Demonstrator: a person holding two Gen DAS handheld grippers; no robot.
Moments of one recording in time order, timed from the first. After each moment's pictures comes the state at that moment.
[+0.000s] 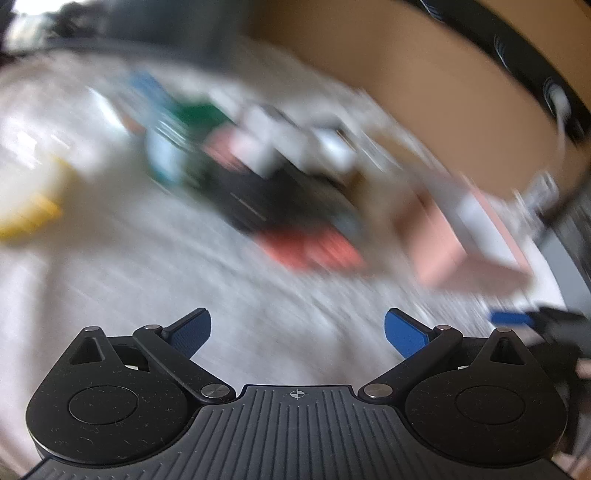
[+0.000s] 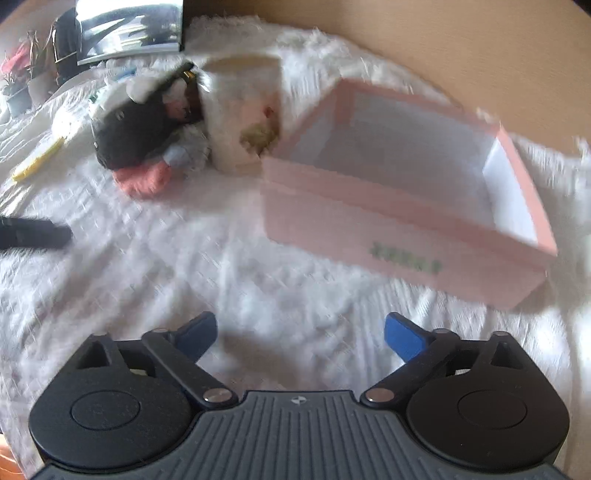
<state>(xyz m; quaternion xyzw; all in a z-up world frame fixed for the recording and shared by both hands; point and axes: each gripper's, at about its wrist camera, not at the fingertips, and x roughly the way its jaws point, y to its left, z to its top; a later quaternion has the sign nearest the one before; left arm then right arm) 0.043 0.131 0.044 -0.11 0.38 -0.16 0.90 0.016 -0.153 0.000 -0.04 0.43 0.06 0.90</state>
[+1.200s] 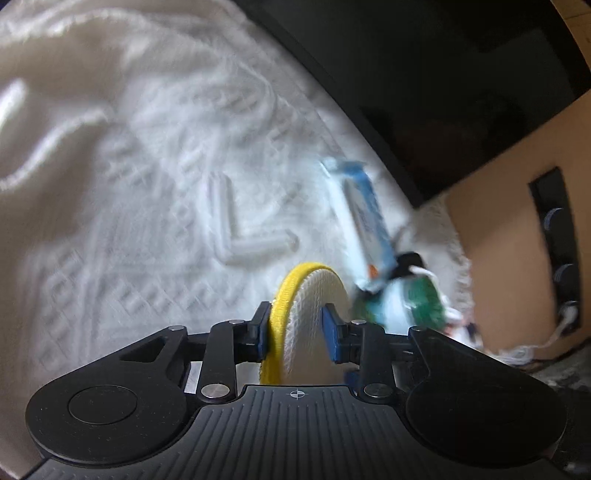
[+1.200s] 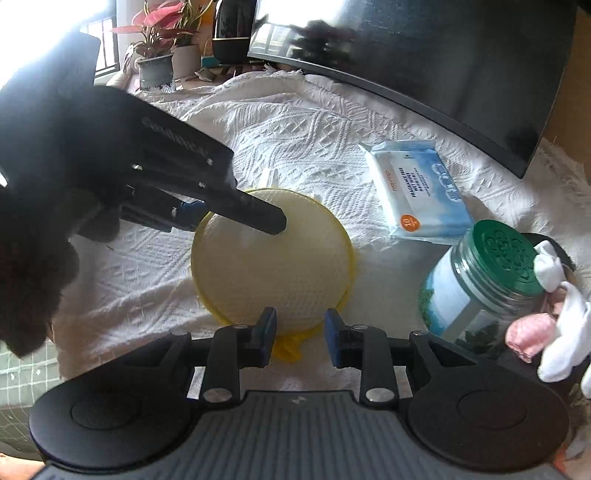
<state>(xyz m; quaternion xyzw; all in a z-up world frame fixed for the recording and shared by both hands) 0.161 0.374 0.012 -0.35 0.42 -0.18 0.82 0.122 0.170 0.020 -0.13 0.37 0.25 0.88</state>
